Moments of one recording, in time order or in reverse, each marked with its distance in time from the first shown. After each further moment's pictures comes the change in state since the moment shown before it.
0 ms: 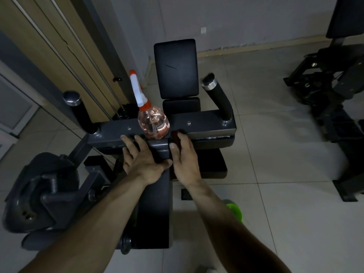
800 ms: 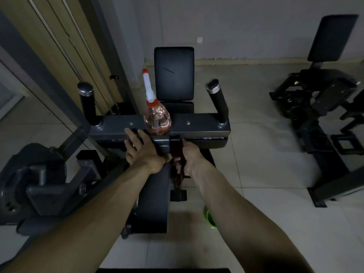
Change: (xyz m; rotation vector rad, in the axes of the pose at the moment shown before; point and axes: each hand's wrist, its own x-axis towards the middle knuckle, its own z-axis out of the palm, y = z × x) left_hand 0.001 -0.002 0.002 -0.035 0.004 0.039; right_hand 0.014 -0.070 -0.023 0.638 0.086 0.986
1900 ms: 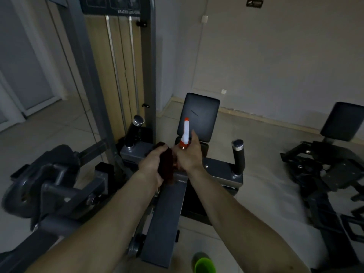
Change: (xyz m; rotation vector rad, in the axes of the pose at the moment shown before) left_hand 0.003 0.002 -0.079 -1.687 -0.091 -0.331; right_hand 0.006 -0.053 0.097 -0.730 -0.045 -0.813
